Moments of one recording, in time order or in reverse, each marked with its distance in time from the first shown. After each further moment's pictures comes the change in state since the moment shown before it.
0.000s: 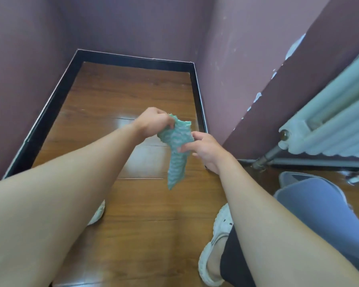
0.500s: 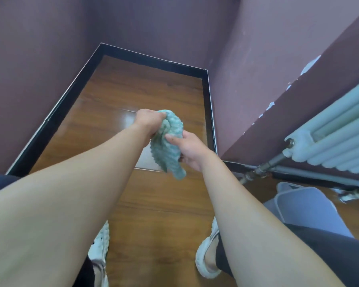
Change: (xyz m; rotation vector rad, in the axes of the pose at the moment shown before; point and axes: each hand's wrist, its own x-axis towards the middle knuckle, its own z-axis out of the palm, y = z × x) left_hand -0.036 -0.048 -0.025 -0.461 0.338 -0.221; right_hand -0.023 -0.017 0.094 0.038 -0.097 0.040
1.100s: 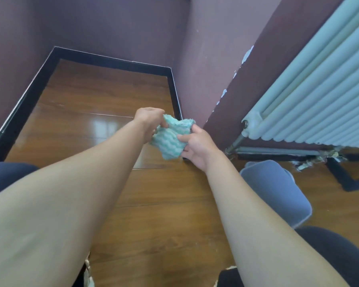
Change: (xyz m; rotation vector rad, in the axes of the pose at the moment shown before) left_hand -0.060 0.020 0.072 -0.027 -0.226 -0.050; right_hand -0.085 0.004 -0.069 0.280 0.285 -0.027
